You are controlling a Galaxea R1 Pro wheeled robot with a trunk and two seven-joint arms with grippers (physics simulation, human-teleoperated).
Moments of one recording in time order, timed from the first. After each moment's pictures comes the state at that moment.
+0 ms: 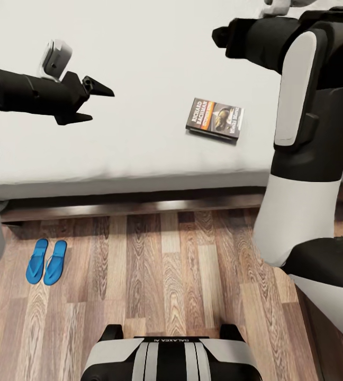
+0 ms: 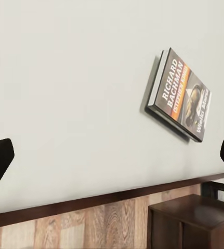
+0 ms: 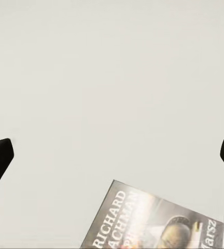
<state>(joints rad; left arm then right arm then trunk) -1.50 0.33 -0.23 -1.61 2.14 0.93 1.25 -1.56 0.17 0.04 -1.55 0.00 1.04 0.03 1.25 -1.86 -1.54</state>
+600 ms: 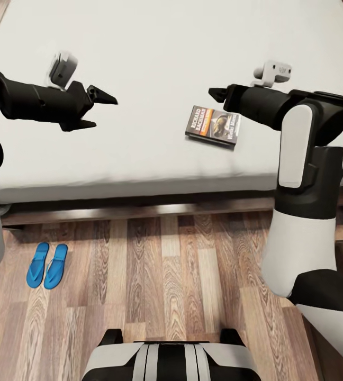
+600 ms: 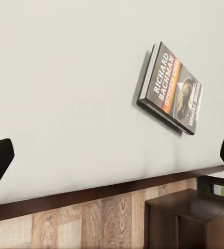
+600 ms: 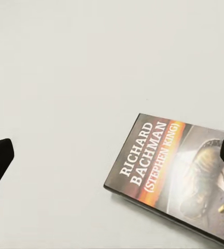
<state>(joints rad) -1.48 0.33 -0.25 -1.61 2.14 0.93 1.22 -1.34 0.09 0.01 -1.61 -0.26 1.04 0.04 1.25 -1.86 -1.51</state>
